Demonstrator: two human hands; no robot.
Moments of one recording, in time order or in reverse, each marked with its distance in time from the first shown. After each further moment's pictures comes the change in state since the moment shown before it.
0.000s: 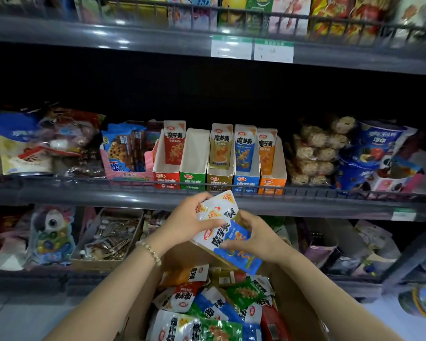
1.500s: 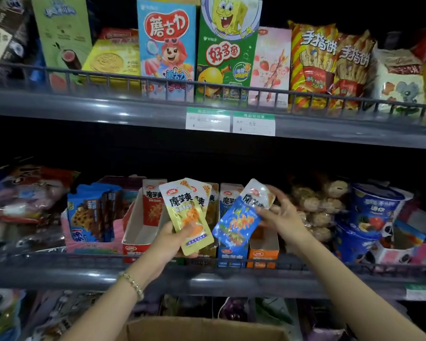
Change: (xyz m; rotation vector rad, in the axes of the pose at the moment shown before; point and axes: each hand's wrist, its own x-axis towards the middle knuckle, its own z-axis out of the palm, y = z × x) left_hand 0.113 0.026 -0.023 -0.522 0.256 -0.166; right_hand 0.107 -0.037 -0.154 0.366 0.477 -0.130
